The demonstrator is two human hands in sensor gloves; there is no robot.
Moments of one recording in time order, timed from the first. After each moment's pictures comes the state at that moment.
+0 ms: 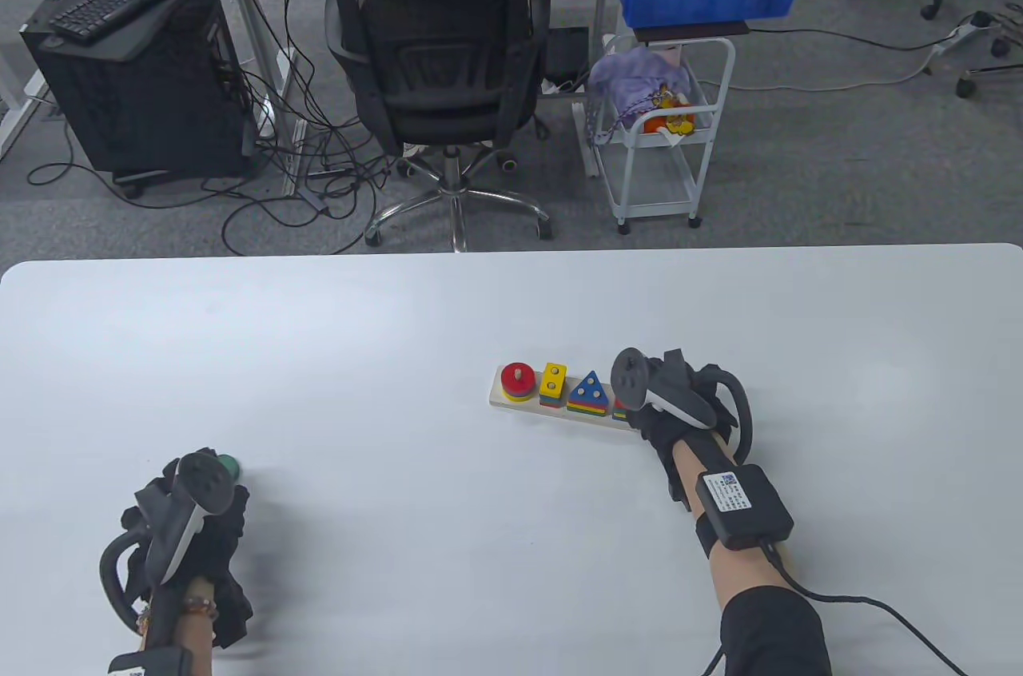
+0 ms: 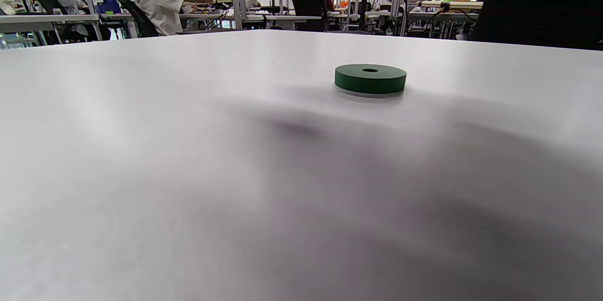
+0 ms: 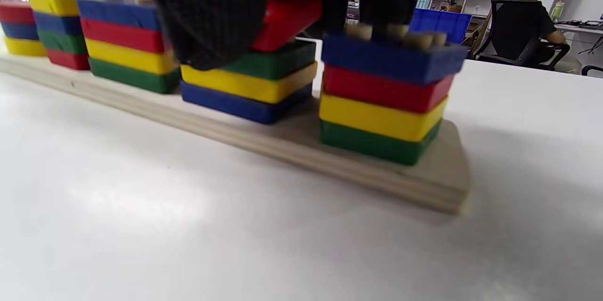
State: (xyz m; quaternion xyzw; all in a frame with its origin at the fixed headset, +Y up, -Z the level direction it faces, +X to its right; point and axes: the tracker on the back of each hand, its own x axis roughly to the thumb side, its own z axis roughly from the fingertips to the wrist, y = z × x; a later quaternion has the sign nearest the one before) left_hand -0.377 -0.735 -0.308 -0.09 0.27 0.03 0.96; right_hand 0.149 -0.729 -0.433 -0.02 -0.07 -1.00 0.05
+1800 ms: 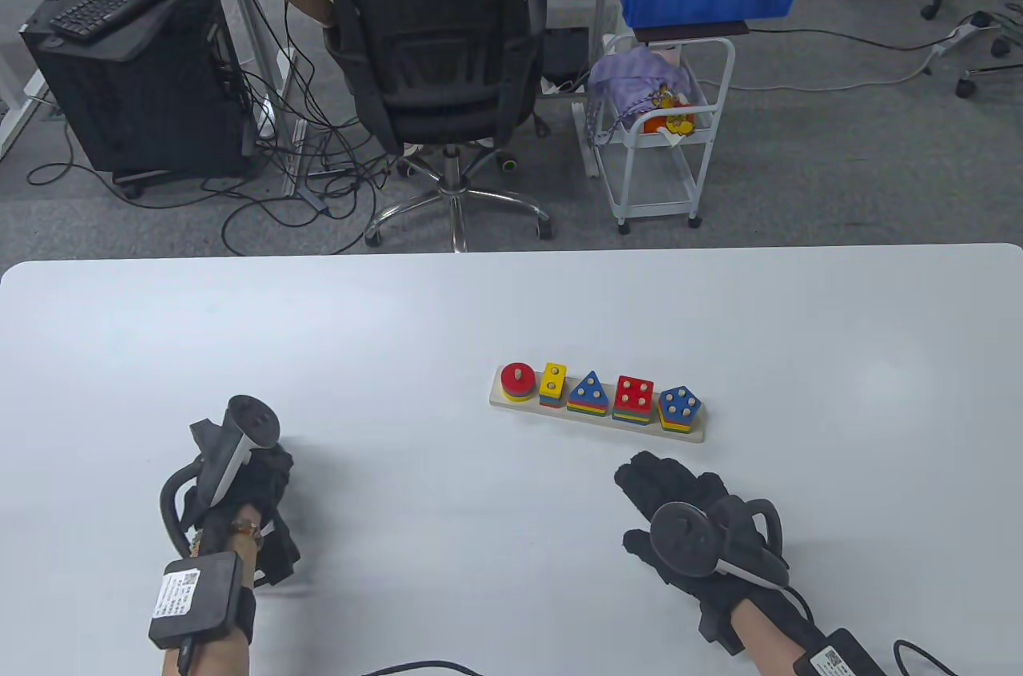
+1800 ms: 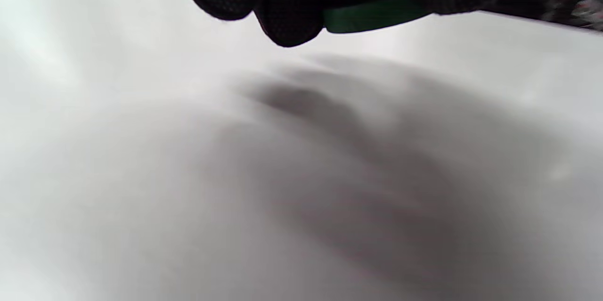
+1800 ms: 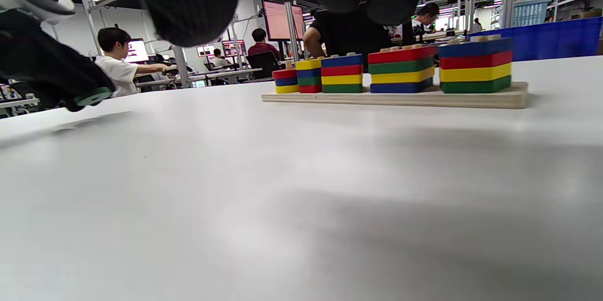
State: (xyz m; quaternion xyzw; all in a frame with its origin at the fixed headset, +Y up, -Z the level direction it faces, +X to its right) left_hand -0.314 -0.735 -0.372 -0.16 0.19 0.13 0.96; right_hand 0.156 -0.727 -0.274 -0.20 0.00 -0.98 -0.09
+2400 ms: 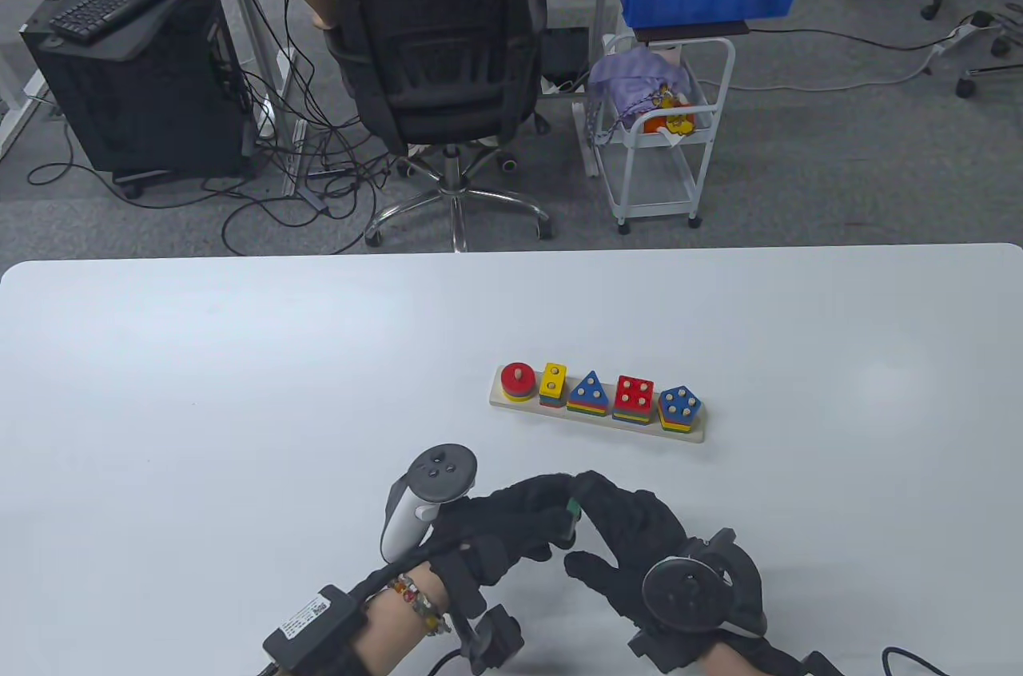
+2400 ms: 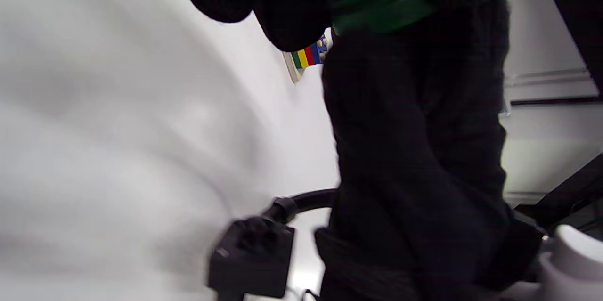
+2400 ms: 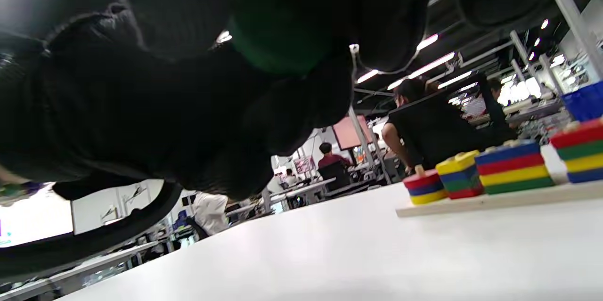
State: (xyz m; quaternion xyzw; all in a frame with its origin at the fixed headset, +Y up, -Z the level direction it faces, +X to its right) left_hand -0.082 -0.728 -0.292 -0.35 -0.15 0.58 0.72; right_hand 0.121 -0.697 -0.233 -0.26 0.18 -0.91 -0.25
